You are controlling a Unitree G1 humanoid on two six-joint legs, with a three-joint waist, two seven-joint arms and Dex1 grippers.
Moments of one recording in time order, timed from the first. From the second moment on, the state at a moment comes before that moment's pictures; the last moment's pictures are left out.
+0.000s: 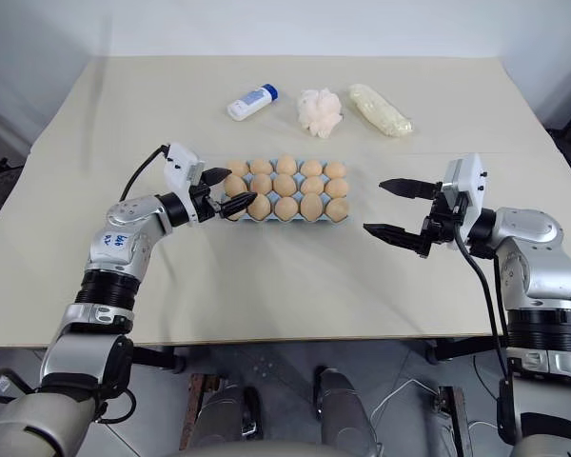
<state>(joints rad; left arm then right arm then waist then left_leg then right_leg) -0.78 0.40 0.03 0.52 -0.23 0.25 -0.71 -0.53 -0.71 -0.14 0.20 0.51 0.22 1.28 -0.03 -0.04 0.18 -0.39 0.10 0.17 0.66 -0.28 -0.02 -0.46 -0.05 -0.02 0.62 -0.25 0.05</state>
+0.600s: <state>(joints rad) -0.54 0.69 0.21 0.29 -0.42 0.42 -1.00 -0.55 -0.72 -0.14 0.30 0.48 0.20 1.34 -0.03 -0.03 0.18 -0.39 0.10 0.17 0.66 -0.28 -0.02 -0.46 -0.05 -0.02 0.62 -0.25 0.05</state>
